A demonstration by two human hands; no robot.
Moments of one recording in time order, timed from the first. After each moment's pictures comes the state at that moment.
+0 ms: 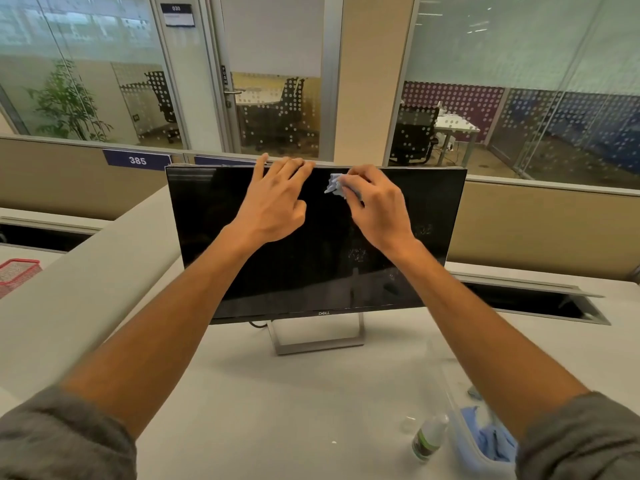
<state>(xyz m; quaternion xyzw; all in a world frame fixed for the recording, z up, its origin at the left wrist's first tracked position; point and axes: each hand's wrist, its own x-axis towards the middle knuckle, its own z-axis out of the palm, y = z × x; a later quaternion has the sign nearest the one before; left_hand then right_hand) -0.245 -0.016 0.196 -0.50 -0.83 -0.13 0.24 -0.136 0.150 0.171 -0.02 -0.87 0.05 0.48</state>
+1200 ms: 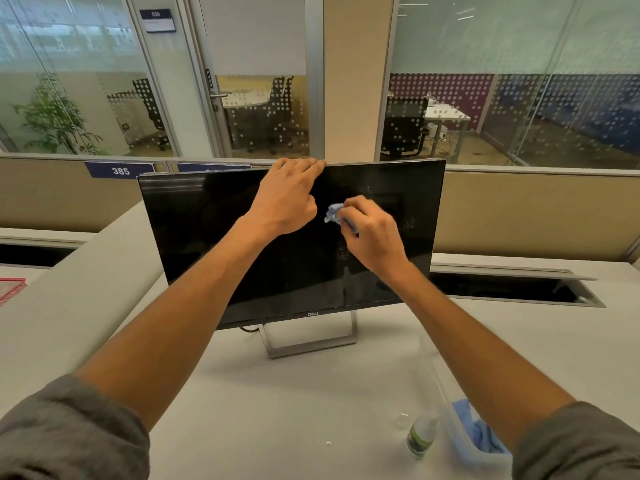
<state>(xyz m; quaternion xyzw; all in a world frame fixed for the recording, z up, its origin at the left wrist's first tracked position) -0.224 0.034 0.206 -0.52 -0.81 -0.13 0.22 -0.120 0.183 0.114 -0.01 -0.89 0.04 0.46</state>
